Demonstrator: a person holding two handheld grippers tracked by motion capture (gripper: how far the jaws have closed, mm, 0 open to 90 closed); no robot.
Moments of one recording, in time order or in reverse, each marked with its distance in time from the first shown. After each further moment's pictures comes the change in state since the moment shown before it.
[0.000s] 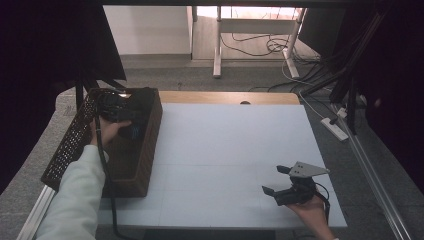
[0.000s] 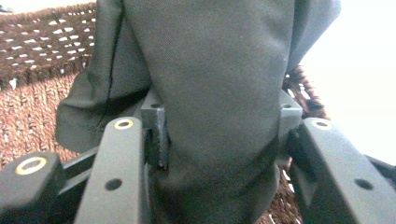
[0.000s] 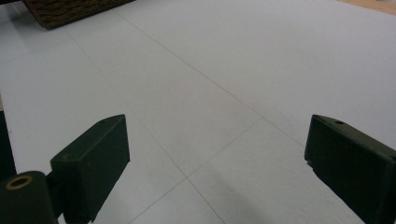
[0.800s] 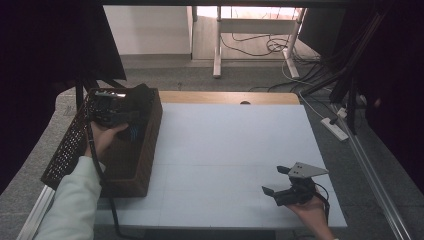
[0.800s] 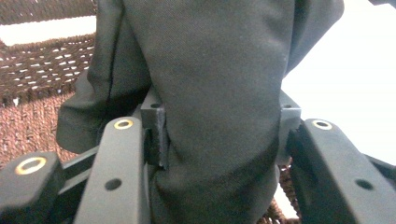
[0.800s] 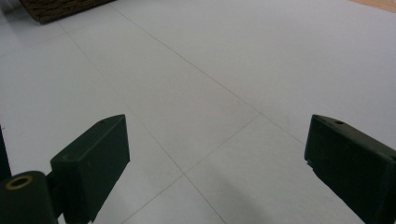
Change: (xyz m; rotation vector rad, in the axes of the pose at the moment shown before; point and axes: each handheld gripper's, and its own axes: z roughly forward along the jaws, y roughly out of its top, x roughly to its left) left arm -0.015 -0.021 -0.031 -0.155 -0.043 0.016; right arm 0.001 -0.001 0.000 0.018 -0.012 -0.004
